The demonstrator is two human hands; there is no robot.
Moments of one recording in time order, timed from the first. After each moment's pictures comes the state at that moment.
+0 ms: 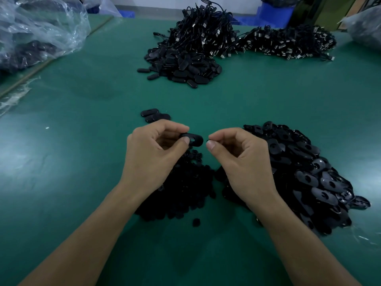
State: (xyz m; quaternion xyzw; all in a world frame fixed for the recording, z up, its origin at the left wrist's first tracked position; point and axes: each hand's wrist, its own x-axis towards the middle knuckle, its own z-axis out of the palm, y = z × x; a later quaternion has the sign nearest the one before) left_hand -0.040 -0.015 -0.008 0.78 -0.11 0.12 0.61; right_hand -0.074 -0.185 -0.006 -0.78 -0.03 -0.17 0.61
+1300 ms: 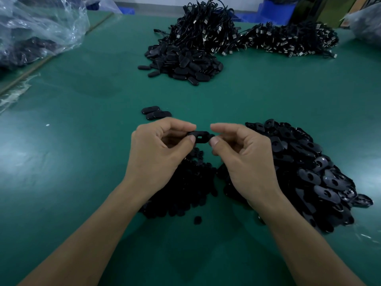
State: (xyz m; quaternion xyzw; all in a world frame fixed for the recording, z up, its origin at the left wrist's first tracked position) left_hand -0.046 -0.021 -0.001 0.76 -0.13 0.12 0.62; right_hand -0.074 -0.184 -0.004 -0.77 -0.02 -0.16 0.62
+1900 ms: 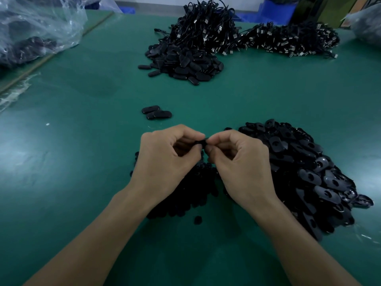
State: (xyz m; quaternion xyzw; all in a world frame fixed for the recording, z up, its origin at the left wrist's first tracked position) left_hand -0.053 -0.027 -0.006 0.80 -0.18 0.15 0.55; right_hand -0.080 -0.177 -0.004 -0.84 -0.03 -0.17 0.52
